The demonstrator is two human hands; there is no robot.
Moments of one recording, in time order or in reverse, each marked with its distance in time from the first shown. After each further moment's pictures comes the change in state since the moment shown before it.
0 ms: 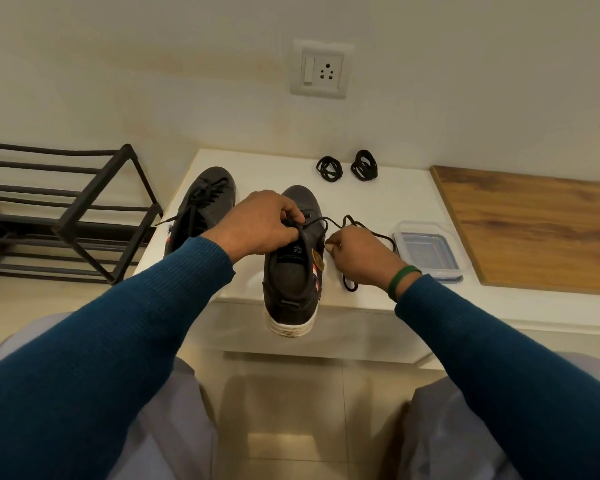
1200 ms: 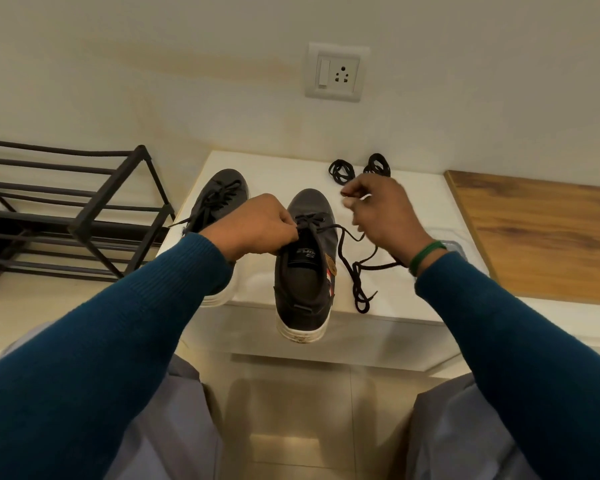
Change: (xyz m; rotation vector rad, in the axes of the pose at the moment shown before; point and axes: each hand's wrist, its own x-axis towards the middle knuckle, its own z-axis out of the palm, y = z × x) left_hand -0.018 0.001 -0.022 -0.225 -0.123 -0.228; right_hand 0.017 -0.011 -0.044 0.458 0.423 -0.154
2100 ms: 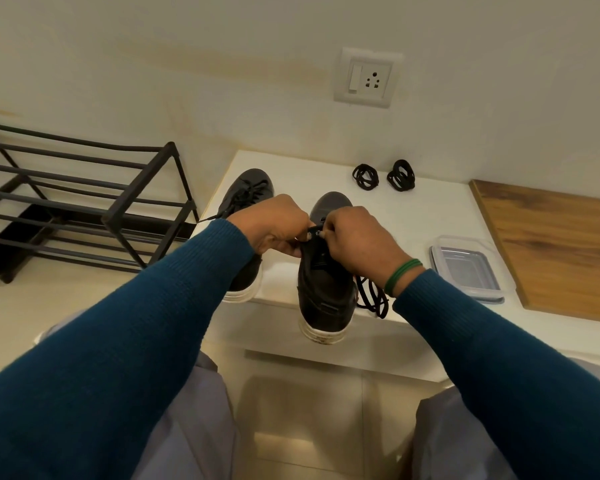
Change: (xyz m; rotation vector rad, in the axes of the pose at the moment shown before) left_hand 0.003 -0.002 -0.008 -0.355 -0.079 -0.247; right_hand -0.019 -0.051 0.051 -0.600 -0.381 -0.031
